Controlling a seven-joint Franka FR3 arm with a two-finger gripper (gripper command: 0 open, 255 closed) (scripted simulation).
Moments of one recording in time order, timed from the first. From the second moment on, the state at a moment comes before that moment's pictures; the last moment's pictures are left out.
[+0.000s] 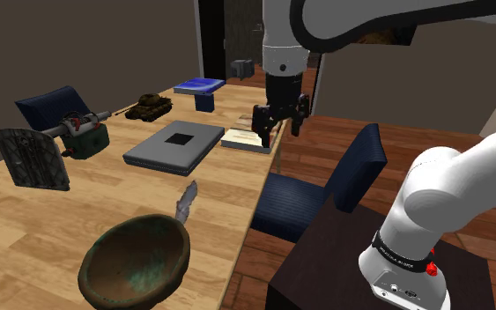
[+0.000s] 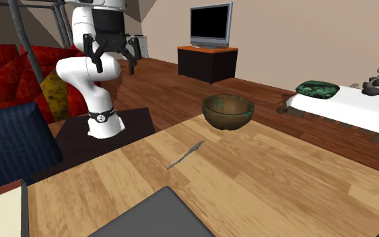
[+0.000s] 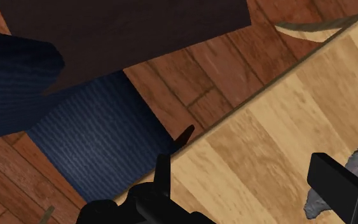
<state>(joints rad) -0.03 -0.66 0.34 -2.37 0.15 1.69 0.53</state>
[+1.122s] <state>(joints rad) -0.17 0.07 0.75 -1.98 -0.14 1.90 1.49</state>
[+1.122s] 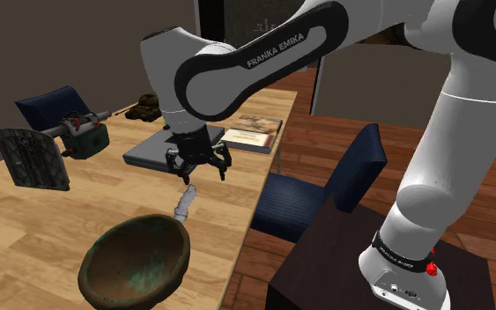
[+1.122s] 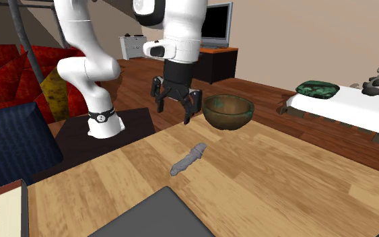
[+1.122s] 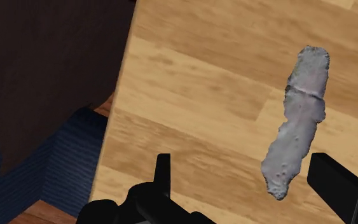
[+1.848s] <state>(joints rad) -0.08 0.37 0.69 -1.81 -0.34 1.92 1.78</state>
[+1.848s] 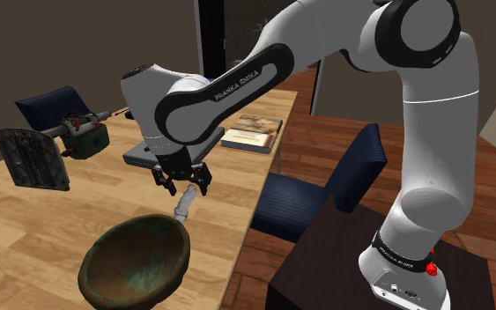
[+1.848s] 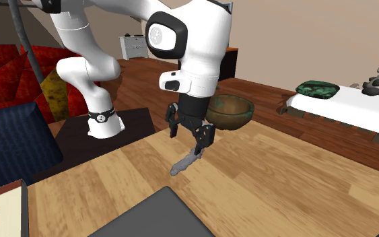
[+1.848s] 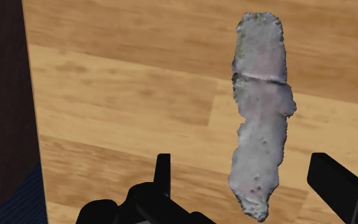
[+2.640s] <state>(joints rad) -0.08 0.38 0.69 -1.84 -0.35 1.95 1.79</state>
